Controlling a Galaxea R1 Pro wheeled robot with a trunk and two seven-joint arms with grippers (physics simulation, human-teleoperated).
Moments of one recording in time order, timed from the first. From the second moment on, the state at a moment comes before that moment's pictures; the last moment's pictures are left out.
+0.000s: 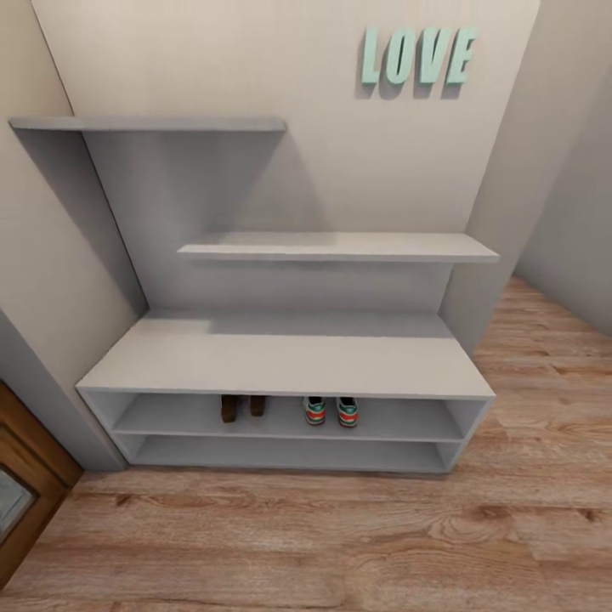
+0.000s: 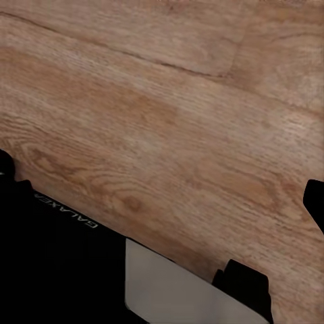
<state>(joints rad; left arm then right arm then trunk) -0.14 0.22 0.53 -0.33 -0.07 -0.34 -0.73 -0.28 -0.08 0.02 -0.03 0.16 -0.41 0.44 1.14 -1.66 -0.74</state>
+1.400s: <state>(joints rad) -0.13 0.22 0.53 -0.22 -0.07 -0.34 -0.73 -0.28 -0.08 0.02 -0.03 0.16 -0.41 0.44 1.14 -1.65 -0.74</state>
